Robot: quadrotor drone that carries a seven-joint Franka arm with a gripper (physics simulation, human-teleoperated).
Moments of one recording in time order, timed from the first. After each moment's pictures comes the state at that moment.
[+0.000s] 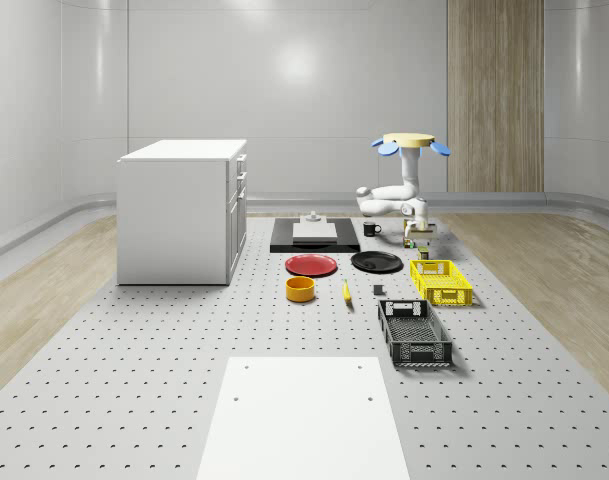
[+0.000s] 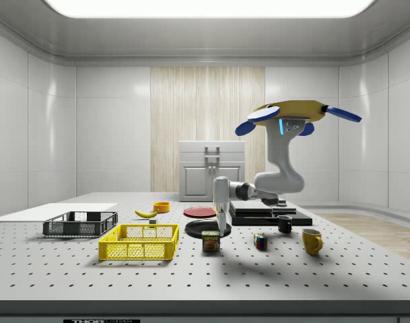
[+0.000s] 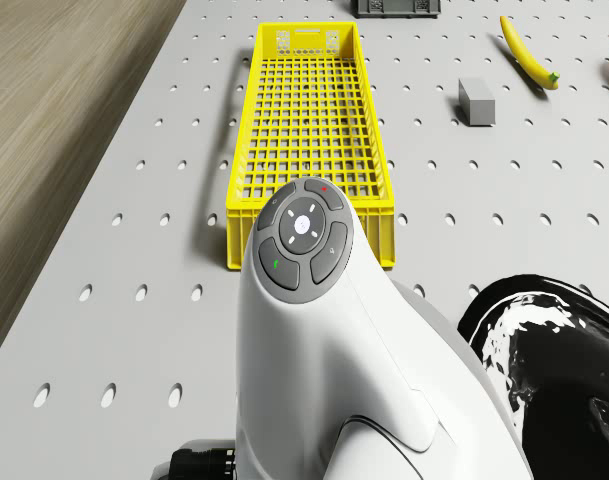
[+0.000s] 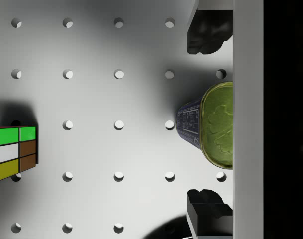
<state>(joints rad) -1.13 -1.34 1.34 -2.88 -1.85 1.41 1.66</state>
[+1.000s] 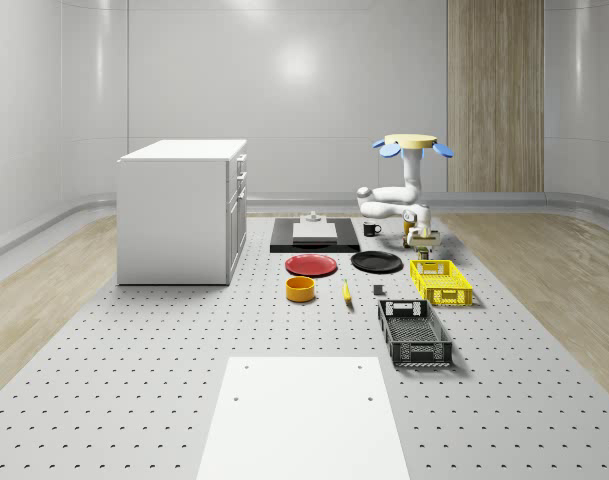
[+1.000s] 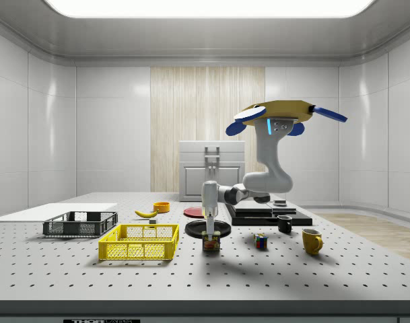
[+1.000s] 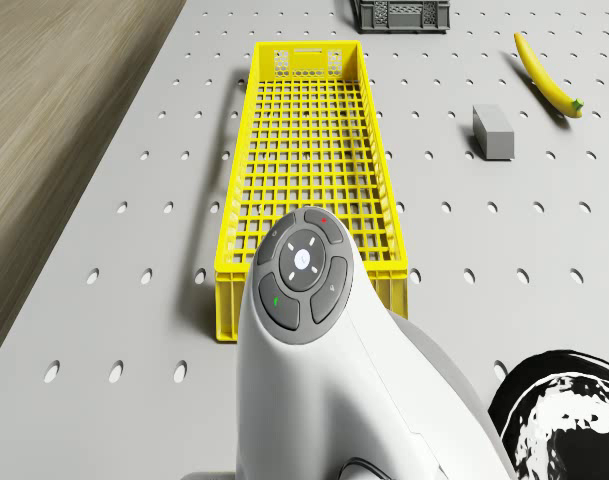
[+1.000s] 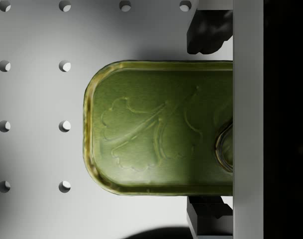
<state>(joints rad) -1.14 -1.41 1.26 -2.86 -1.91 1.50 1.66</state>
